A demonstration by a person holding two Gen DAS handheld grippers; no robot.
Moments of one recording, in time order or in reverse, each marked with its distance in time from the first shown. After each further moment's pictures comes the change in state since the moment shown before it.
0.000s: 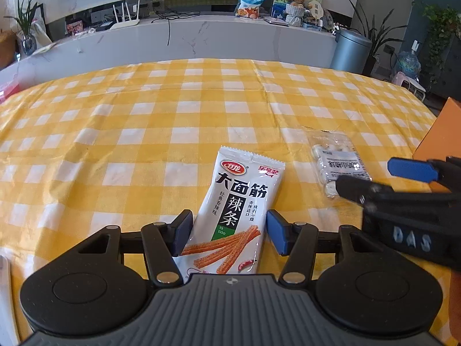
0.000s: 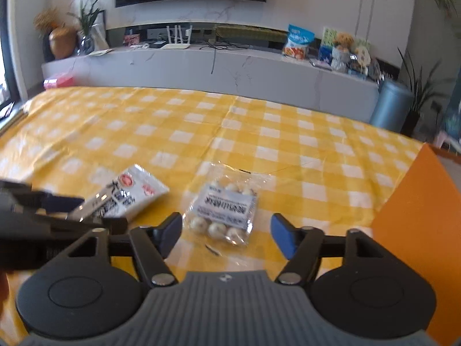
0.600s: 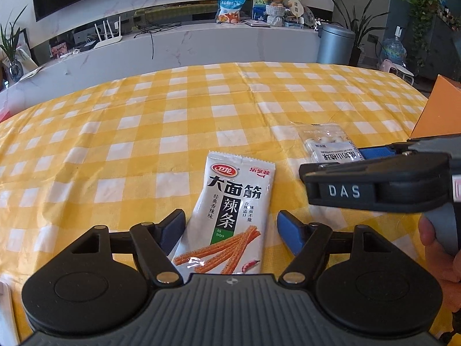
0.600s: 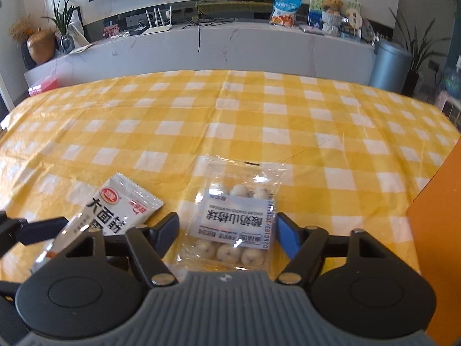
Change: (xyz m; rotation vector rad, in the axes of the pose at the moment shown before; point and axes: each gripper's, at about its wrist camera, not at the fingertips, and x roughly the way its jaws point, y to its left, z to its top) left arm 0.006 -0.008 -0.005 0.098 -0.035 -0.019; right arm 0.053 0.009 0.012 0.081 0.092 -0.009
